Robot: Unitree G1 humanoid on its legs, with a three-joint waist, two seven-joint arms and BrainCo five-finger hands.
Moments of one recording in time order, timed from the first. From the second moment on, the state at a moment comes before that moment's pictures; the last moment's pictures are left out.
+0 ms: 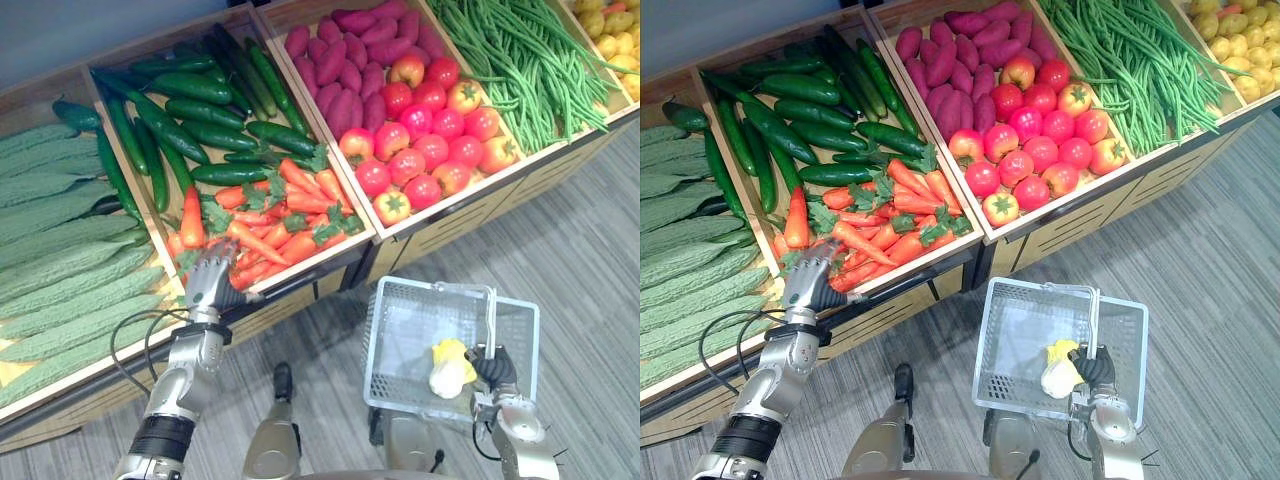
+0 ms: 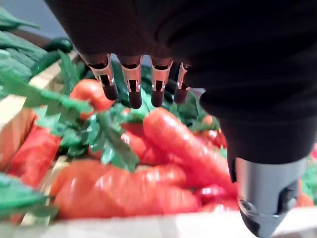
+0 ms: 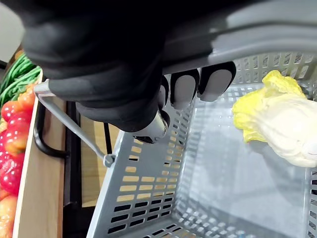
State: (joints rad) left arm -0.09 0.34 0.01 0.17 0.82 -0.01 0.36; right arm 0.18 -0.16 -0.19 0.34 0.06 -0.06 -0.07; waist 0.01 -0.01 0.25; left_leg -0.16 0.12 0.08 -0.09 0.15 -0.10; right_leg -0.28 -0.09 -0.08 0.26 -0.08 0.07
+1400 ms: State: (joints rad) left arm -0.36 0.41 -0.11 0.46 0.90 0.01 0.33; right arm 0.07 -0.18 -0.16 0.34 0.05 -0.07 -0.08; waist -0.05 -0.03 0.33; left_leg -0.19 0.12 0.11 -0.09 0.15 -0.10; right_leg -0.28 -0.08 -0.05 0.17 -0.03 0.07
